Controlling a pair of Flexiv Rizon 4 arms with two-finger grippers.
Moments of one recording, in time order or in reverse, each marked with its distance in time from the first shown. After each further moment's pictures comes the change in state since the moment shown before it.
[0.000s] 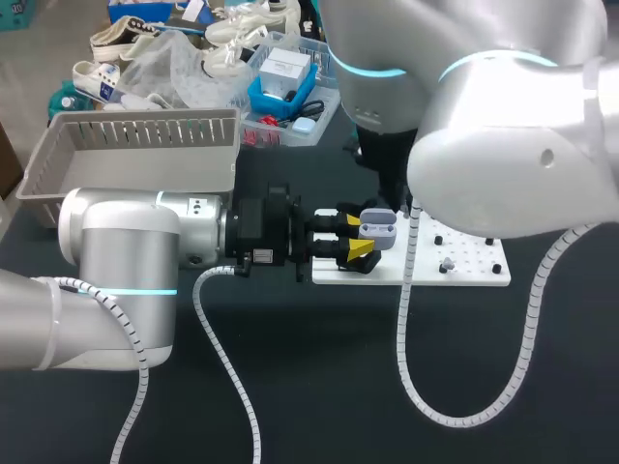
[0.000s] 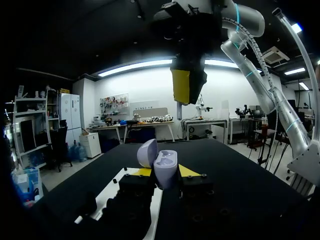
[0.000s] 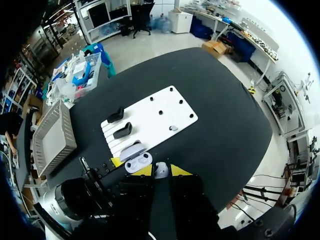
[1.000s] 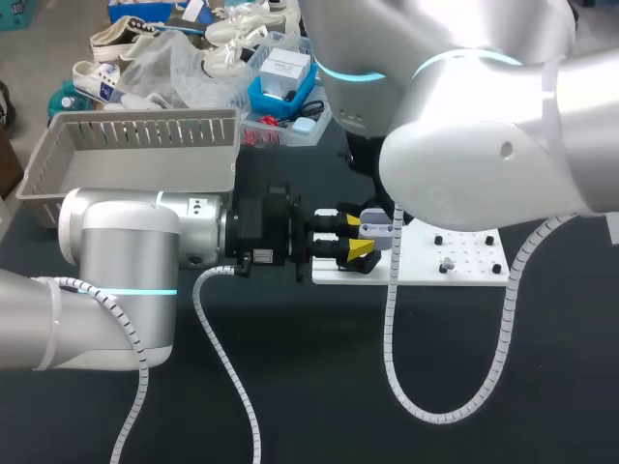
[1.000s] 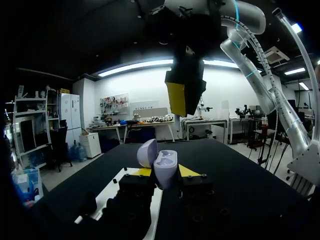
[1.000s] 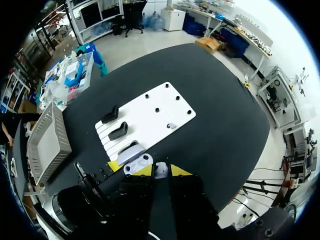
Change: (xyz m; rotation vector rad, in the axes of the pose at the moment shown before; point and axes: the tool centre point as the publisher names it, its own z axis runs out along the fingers) left arm 0.000 0.000 0.000 0.000 0.000 0.000; right arm 0.001 0.006 0.014 0.049 0.017 0.057
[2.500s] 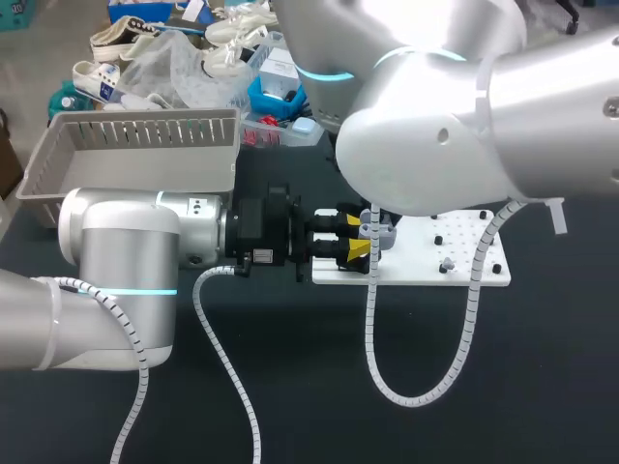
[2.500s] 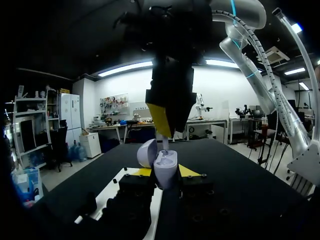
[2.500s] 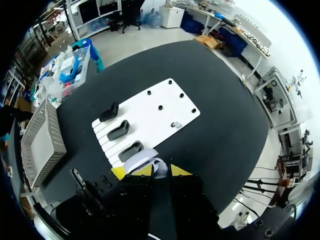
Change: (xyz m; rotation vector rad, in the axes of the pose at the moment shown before) left arm 0.000 0.000 0.000 0.000 0.000 0.000; right arm 0.000 0.018 0.020 0.057 0.021 -0.019
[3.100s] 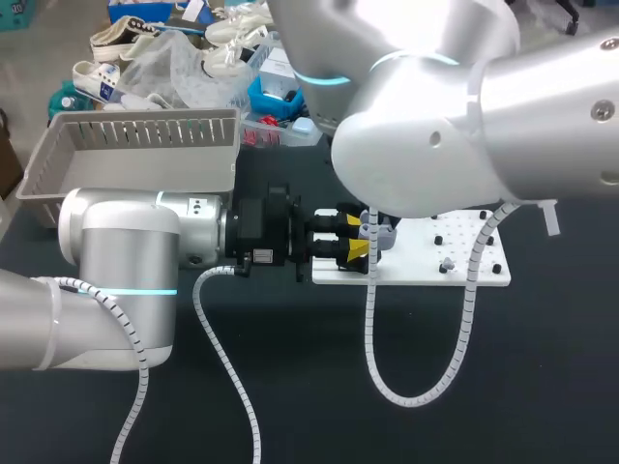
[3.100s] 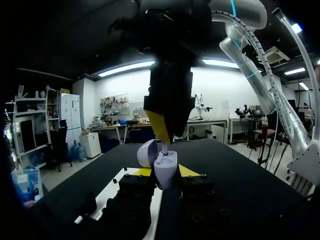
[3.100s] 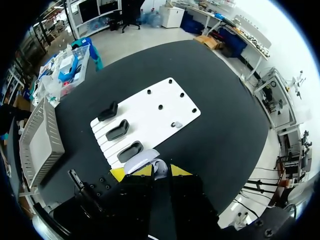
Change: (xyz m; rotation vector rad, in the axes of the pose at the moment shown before) left arm 0.000 0.000 0.000 0.000 0.000 0.000; right arm 0.001 0.002 0.006 0.011 0.000 -0.007
